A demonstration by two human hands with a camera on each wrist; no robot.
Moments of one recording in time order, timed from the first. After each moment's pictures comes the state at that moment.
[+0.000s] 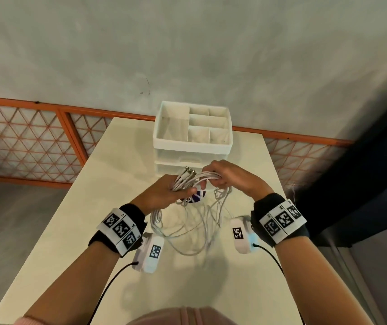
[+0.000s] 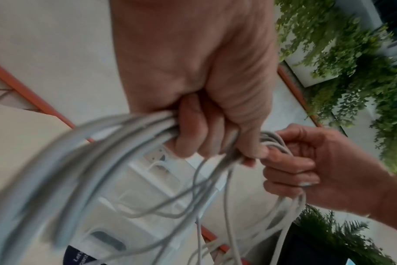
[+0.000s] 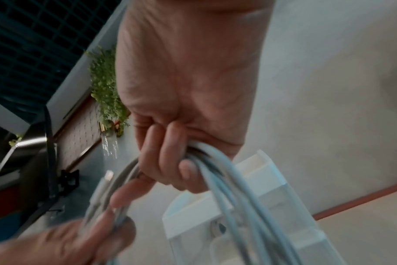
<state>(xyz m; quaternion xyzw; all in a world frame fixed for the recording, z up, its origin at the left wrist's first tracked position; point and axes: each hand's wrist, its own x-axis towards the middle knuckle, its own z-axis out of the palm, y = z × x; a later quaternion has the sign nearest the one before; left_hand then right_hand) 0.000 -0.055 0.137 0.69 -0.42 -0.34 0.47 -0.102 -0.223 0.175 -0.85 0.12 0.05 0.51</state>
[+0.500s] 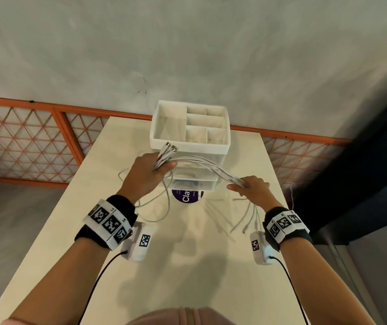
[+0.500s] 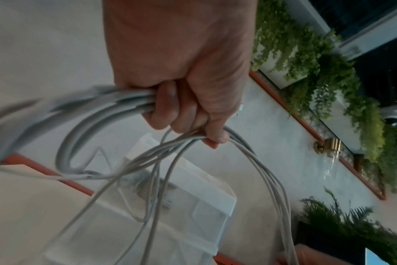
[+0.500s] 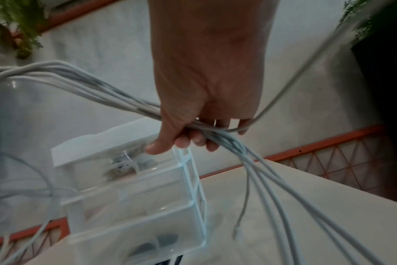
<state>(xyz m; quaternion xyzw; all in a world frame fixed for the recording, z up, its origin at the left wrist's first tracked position) 0.038 -0.057 0.144 0.81 -0.39 -0.06 0.44 -0.140 -0.293 0.094 -0.89 0.39 0.00 0.24</state>
